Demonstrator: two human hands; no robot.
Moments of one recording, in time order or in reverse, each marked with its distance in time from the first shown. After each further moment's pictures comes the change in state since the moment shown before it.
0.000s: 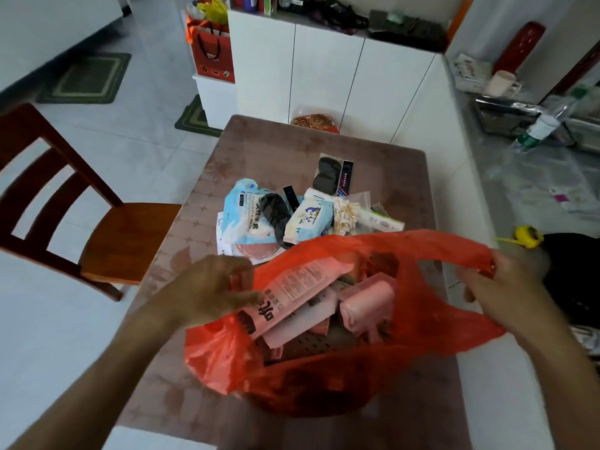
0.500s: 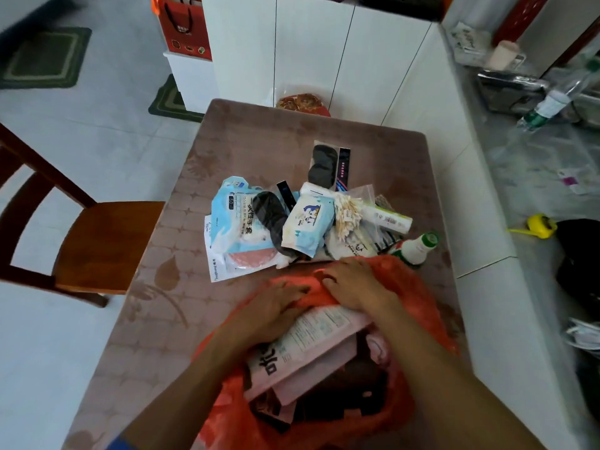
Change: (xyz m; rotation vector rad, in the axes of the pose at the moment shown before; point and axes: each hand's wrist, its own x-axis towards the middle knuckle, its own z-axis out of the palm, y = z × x) left_hand 0.120 -0.061 0.119 -0.013 -0.041 0.404; right_hand 0.083 -0.058 0.218 -0.603 -0.583 -0.486
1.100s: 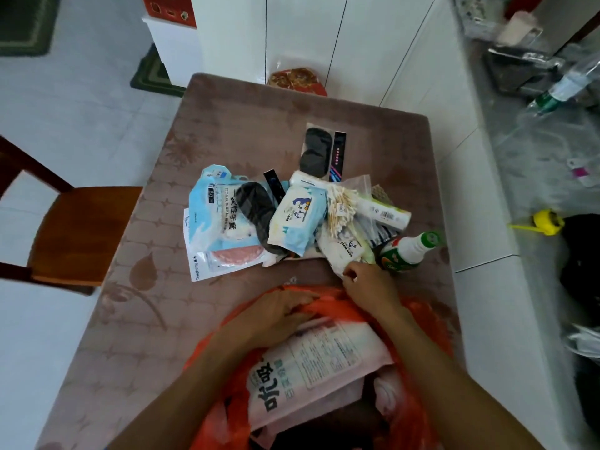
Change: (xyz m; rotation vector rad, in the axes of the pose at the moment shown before) left_hand 0.029 0.023 -0.001 -0.326 -0.169 -0.143; right_hand 0.021 0.065 0.041 0.259 0.255 0.236
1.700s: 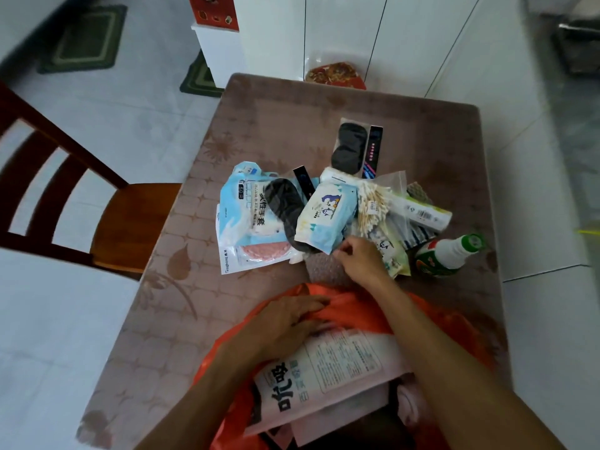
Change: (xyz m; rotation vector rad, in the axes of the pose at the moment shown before) left_hand -0.024 -0.003 0.007 0.073 0.140 -0.057; right_hand 0.052 -0.049 0.022 0.417 -0.010 0.006
